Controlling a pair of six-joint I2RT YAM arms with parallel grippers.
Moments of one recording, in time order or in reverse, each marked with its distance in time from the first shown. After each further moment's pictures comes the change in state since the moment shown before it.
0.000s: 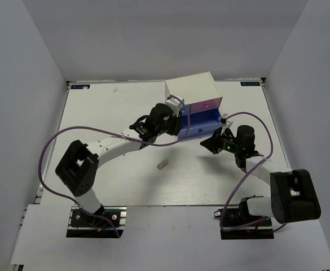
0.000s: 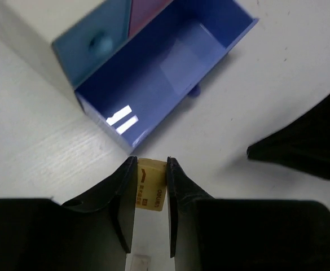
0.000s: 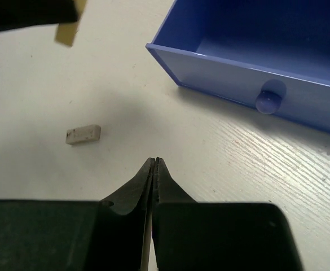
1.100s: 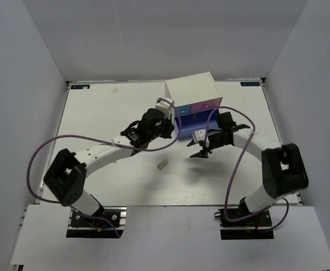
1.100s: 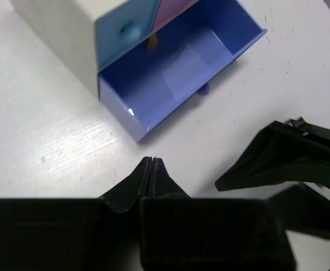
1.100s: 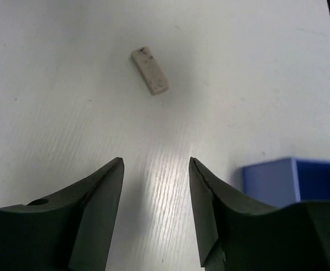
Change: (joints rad) left arm 0.006 -0.060 -0.044 0.031 -0.064 -0.057; right arm 0.134 0.211 0.422 -0.920 -0.397 -1.550
